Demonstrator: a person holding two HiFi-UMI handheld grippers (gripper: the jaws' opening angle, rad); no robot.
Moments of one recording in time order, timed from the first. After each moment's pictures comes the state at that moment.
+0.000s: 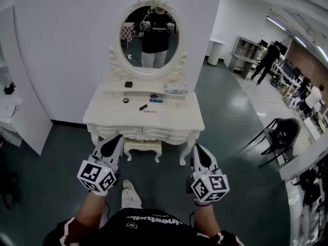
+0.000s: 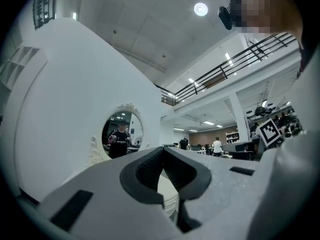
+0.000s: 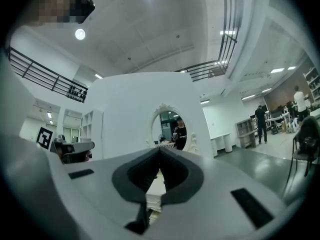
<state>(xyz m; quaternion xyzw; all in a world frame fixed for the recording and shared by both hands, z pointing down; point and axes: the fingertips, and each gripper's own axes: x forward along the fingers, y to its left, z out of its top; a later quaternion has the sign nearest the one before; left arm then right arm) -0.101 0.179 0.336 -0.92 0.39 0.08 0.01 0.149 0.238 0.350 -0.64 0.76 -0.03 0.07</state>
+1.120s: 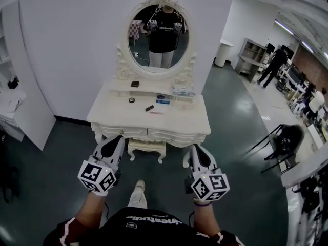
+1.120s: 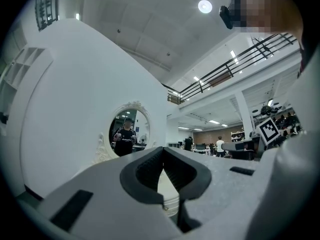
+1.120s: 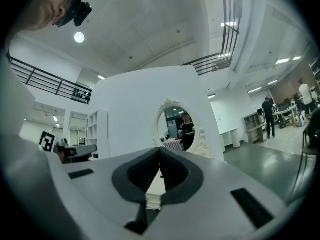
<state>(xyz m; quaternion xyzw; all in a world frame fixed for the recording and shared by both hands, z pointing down) -0.124 0.151 0.348 -0.91 0.42 0.07 -0.01 0.125 0.197 0.356 -0.61 0.79 -0.05 0.07</state>
